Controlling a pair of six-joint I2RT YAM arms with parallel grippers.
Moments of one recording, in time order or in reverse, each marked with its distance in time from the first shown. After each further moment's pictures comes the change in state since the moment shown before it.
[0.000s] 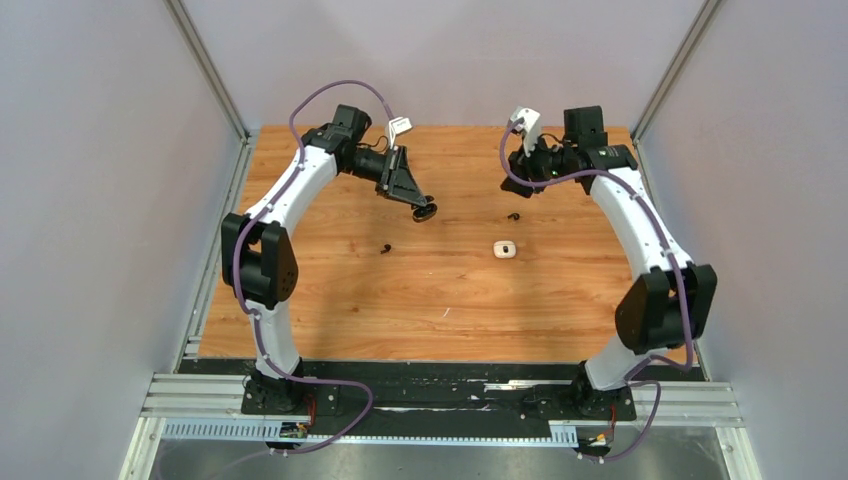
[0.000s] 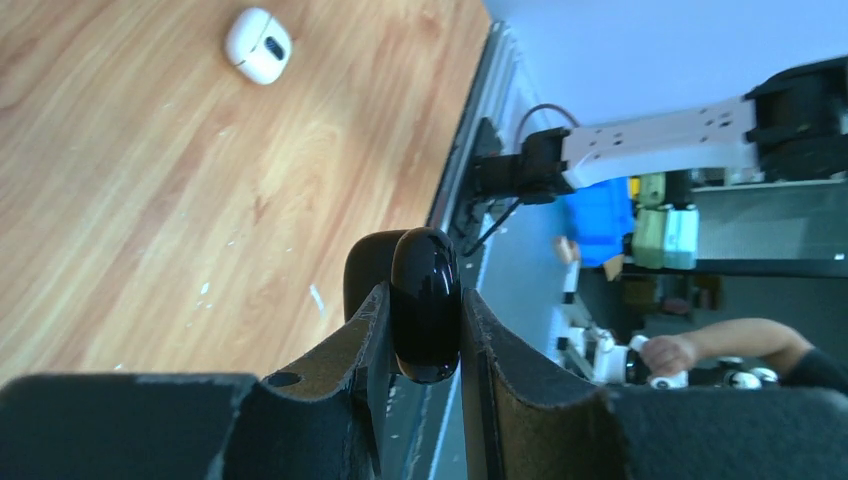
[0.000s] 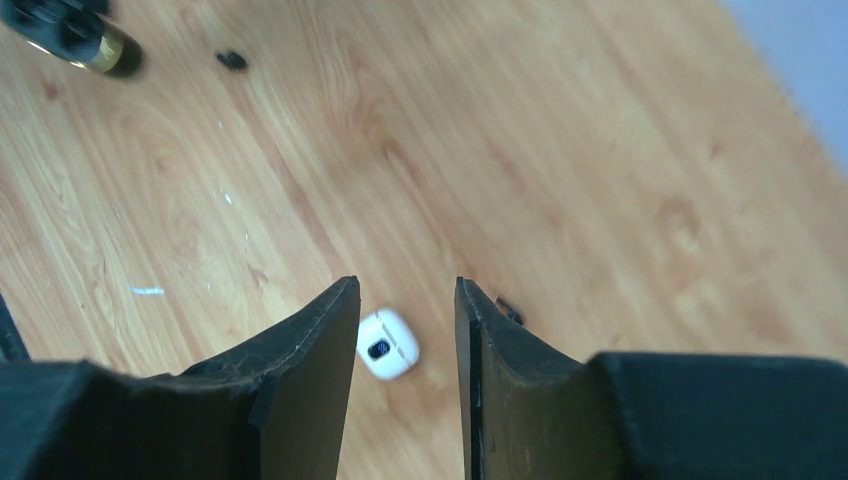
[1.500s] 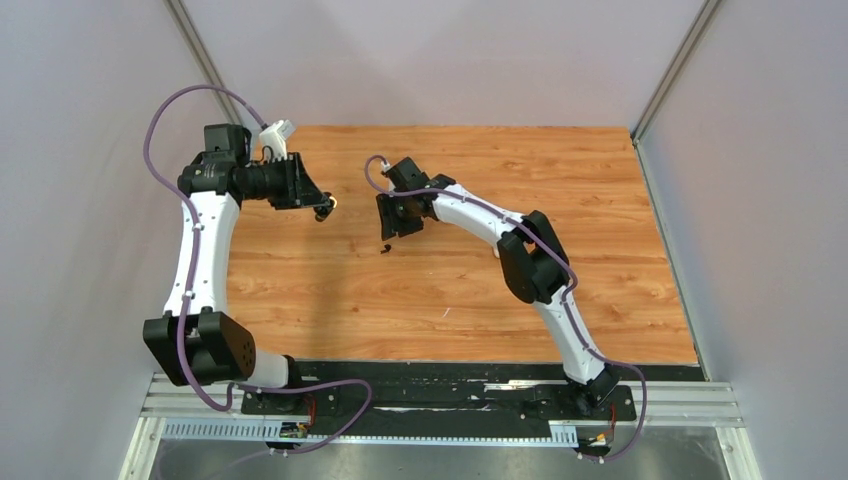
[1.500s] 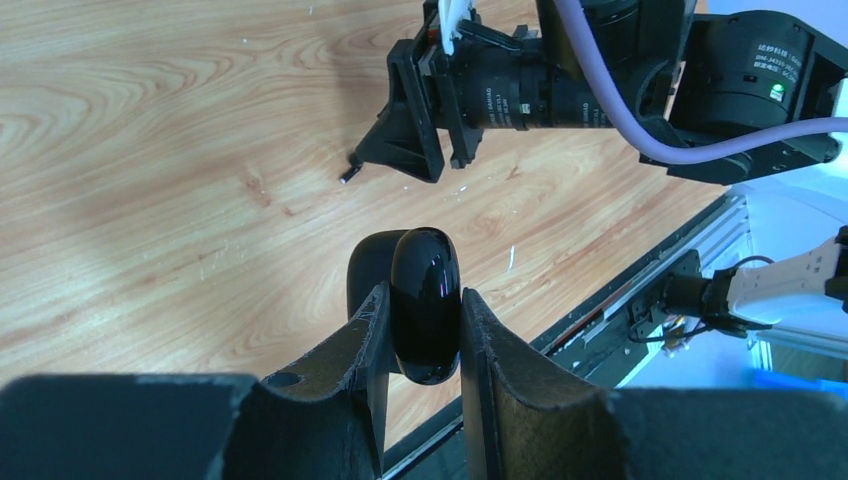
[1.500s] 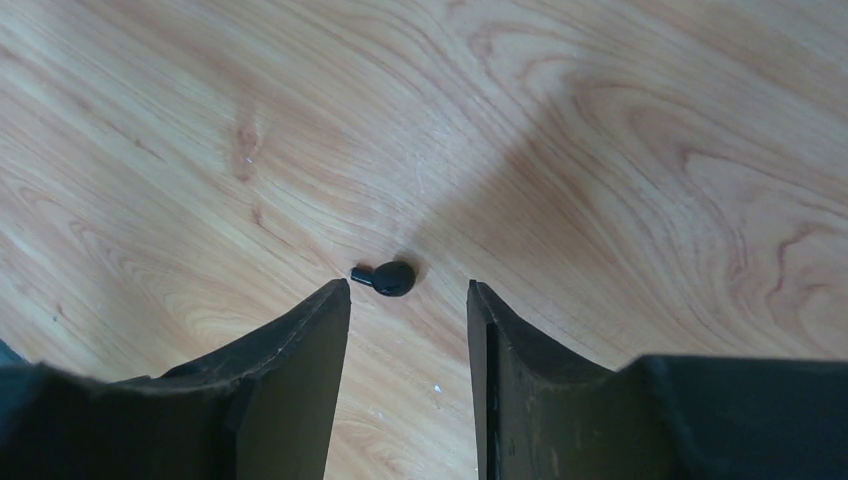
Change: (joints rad) left arm 0.436 -0.533 -0.295 -0.153 -0.442 0.135; right arm 0.536 0.772 0.433 0.074 0.505 0.974
